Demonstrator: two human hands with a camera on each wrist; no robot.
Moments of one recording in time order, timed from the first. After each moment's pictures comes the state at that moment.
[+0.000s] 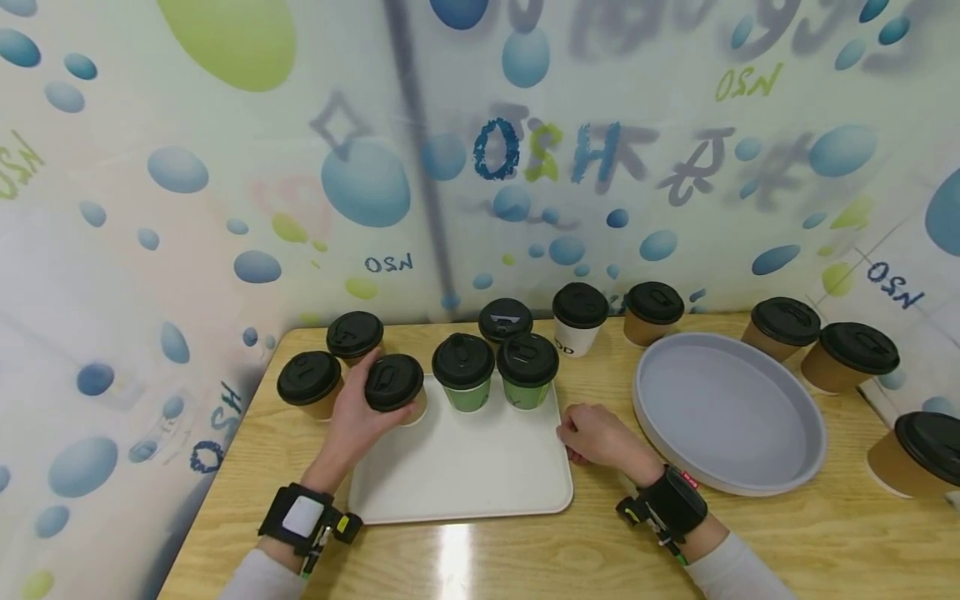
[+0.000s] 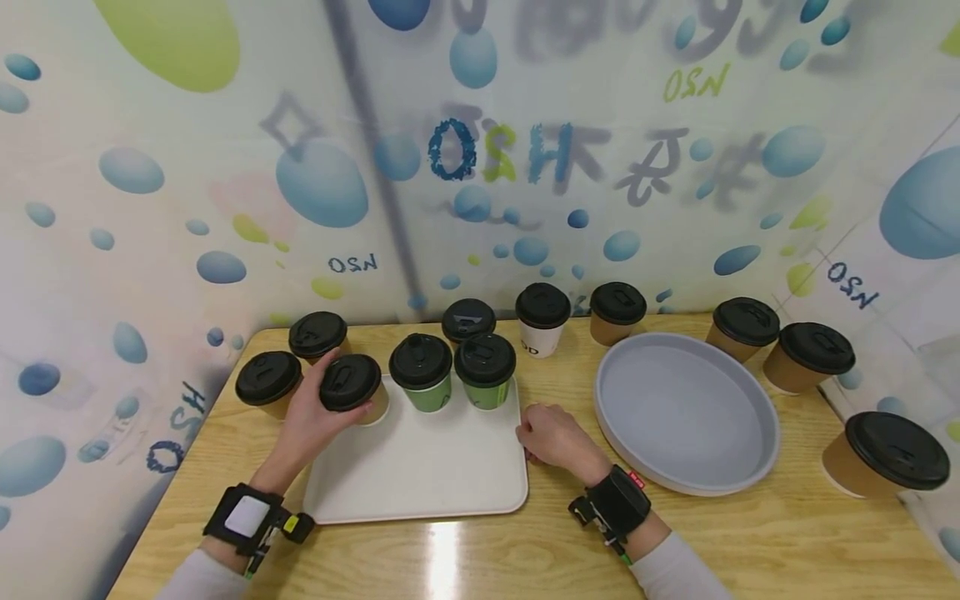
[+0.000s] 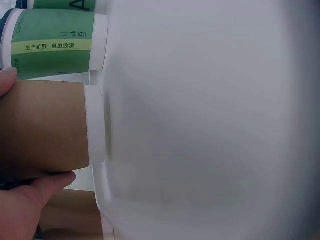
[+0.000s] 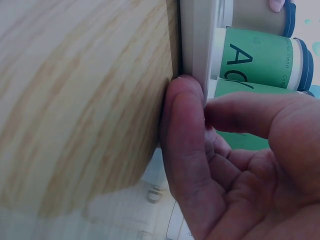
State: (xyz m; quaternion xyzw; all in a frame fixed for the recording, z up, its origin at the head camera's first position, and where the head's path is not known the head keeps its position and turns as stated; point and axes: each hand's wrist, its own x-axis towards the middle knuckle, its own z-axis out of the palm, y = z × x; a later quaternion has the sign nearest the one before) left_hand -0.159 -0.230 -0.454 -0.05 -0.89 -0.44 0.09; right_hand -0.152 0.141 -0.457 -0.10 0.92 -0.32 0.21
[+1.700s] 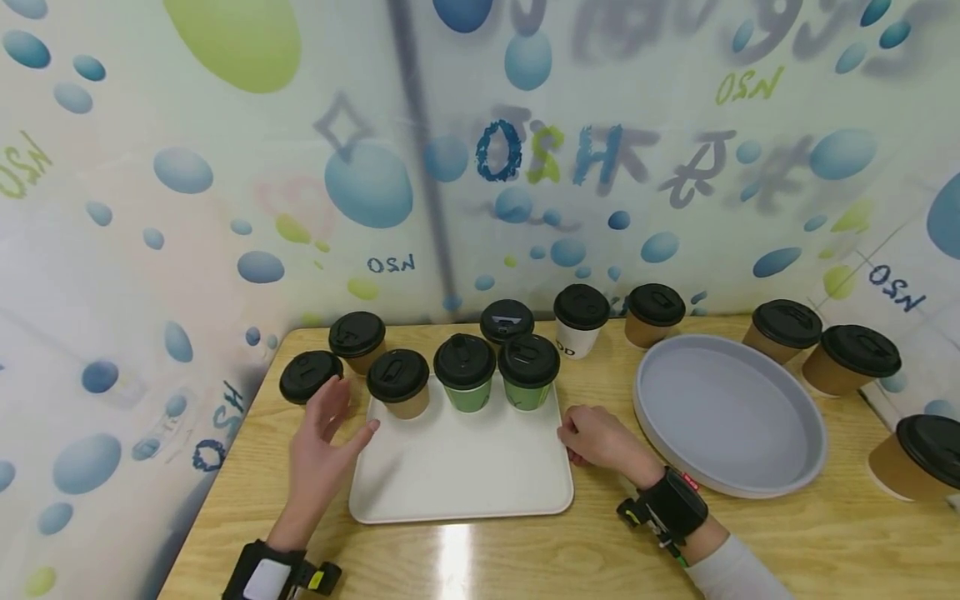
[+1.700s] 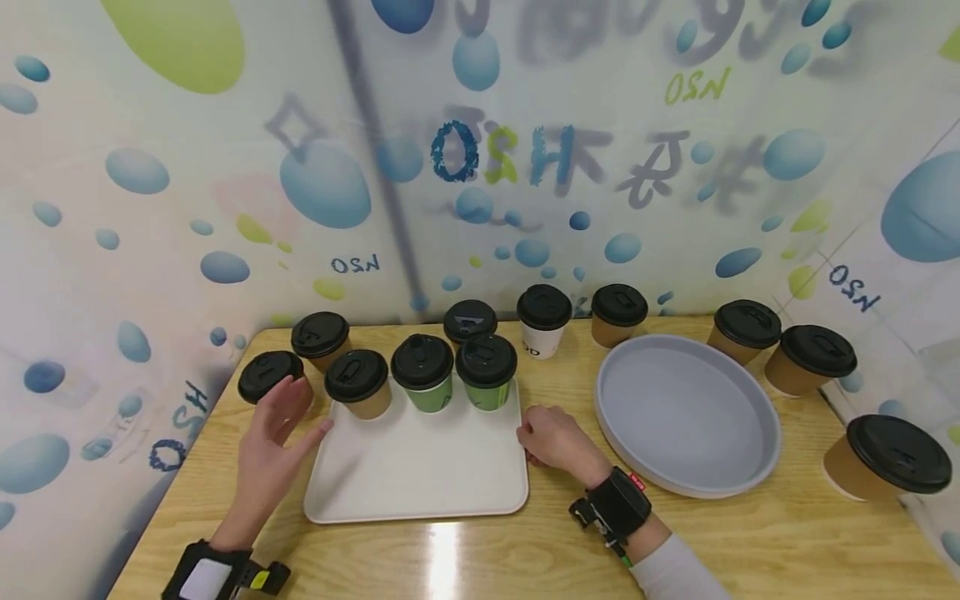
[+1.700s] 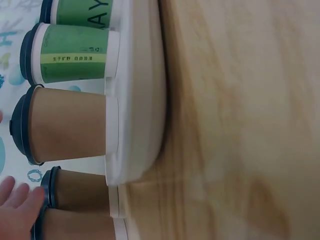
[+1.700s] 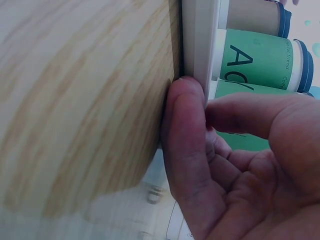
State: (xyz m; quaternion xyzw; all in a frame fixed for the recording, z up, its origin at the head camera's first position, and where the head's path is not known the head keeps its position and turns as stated) left_hand -0.101 -0.244 -0.451 -0.02 -0.83 -0.52 0.20; right_hand -0.152 0.141 -0.459 -0.10 0.92 -0.31 0.21
